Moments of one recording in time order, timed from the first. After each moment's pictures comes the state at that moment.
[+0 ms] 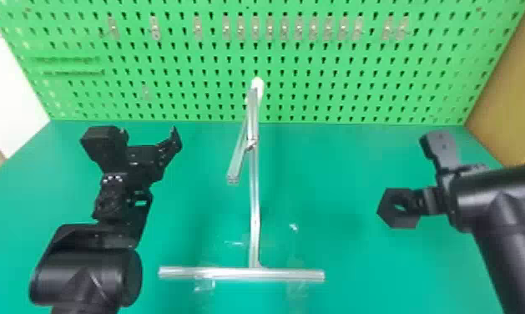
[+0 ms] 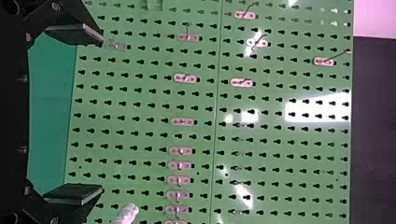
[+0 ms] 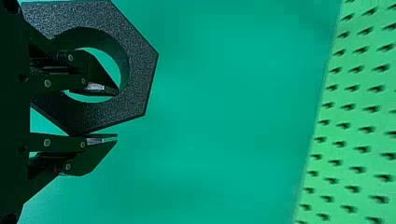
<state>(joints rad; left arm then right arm) -0.11 0.10 0.01 -1.58 0.15 -0.02 0.04 -0.40 -0.15 0.03 -1.54 0.36 1.23 0.48</state>
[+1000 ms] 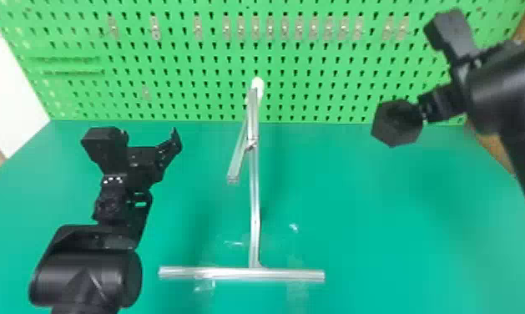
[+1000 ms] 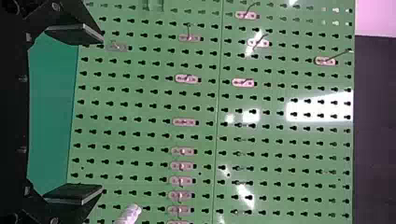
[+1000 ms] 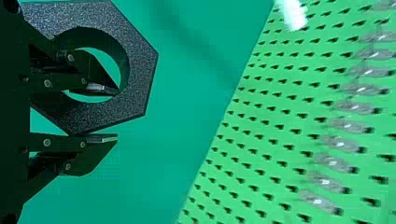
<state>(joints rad) -0.10 0.10 0.00 -1.58 0.14 -0.02 0.04 -0.72 -0.30 0.28 -1.70 0.44 1.42 0.81</state>
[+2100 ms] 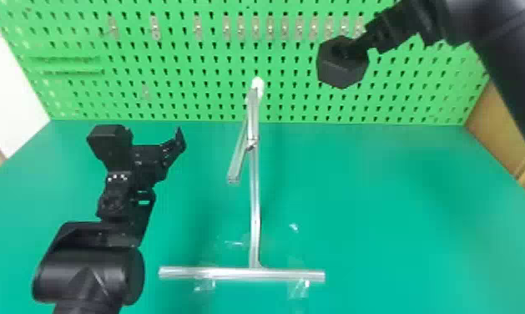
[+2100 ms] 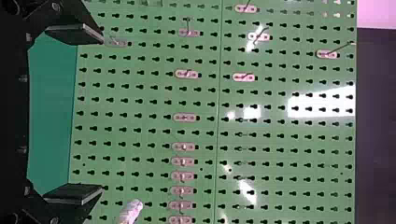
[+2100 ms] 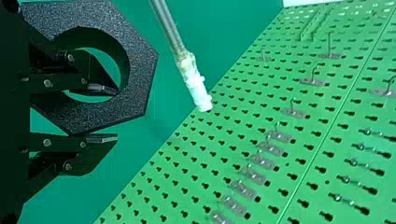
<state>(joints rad) -0.11 0.10 -0.01 -1.58 0.13 -0.01 0.04 -1.08 -0.25 0.49 -1.44 0.24 1.24 0.91</state>
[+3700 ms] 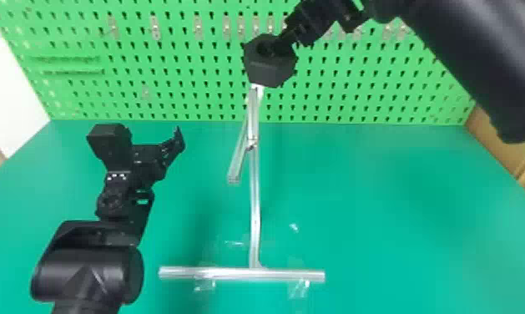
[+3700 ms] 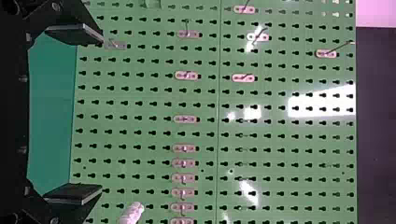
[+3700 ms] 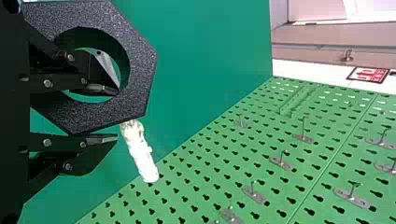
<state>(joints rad) -0.11 0.10 0.00 -1.58 0.12 0.00 0.04 -1.26 -0.13 0.74 -1.26 -0.04 1.12 0.81</state>
